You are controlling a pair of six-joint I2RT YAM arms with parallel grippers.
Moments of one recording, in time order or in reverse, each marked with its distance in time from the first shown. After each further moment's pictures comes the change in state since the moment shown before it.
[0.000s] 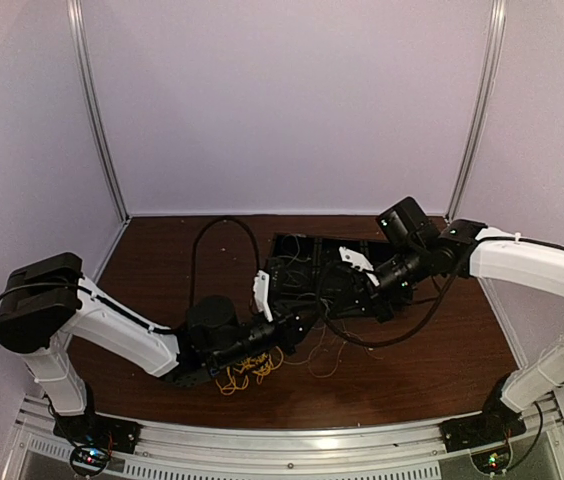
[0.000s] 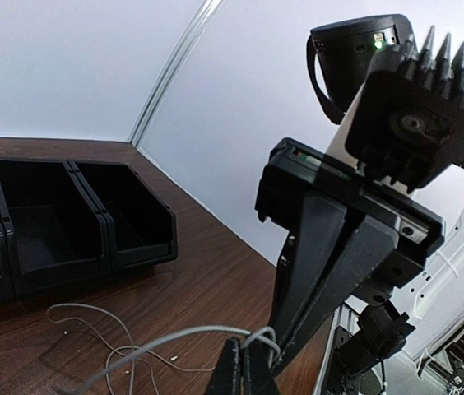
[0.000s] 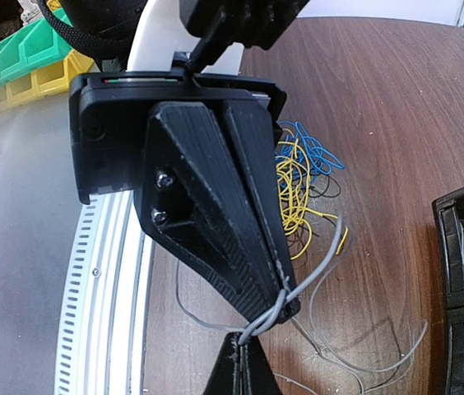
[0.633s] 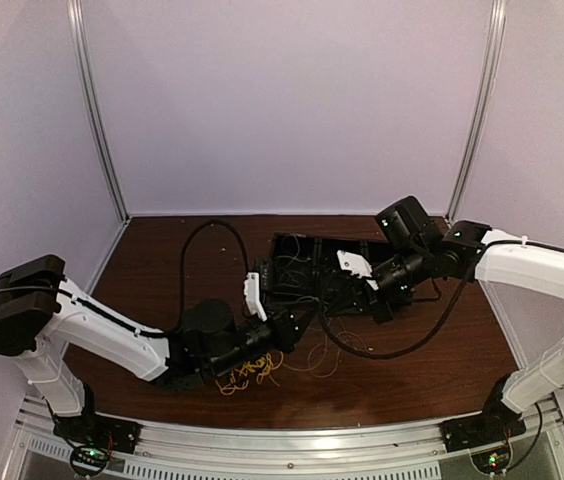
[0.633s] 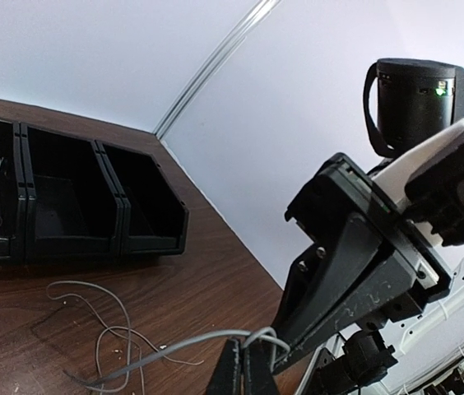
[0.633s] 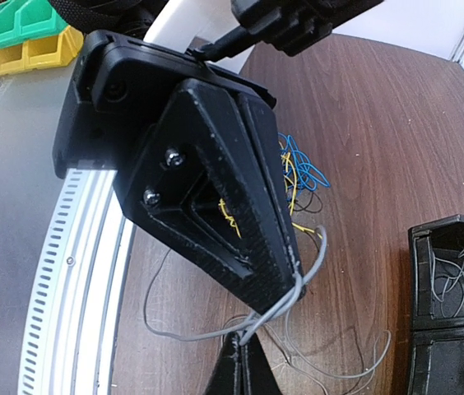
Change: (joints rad) left arm -0.044 -0.072 -0.010 -0.099 -0.174 -0.155; right arm 0.037 -0.036 -0.001 0.018 0.077 -0.091
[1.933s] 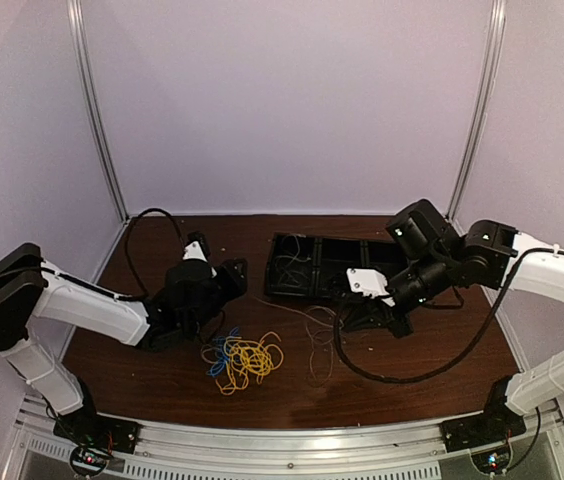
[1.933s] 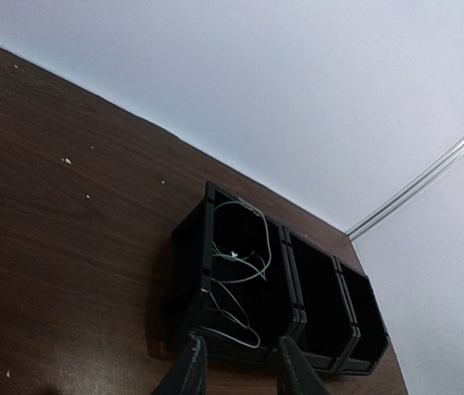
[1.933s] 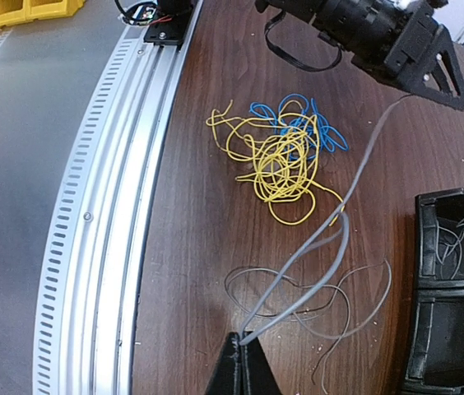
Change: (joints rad) left arm 0.308 -0.080 -0.040 -0.272 -0.275 -0.153; right arm 0.129 -0.119 0.022 -0.198 0.211 -0.019
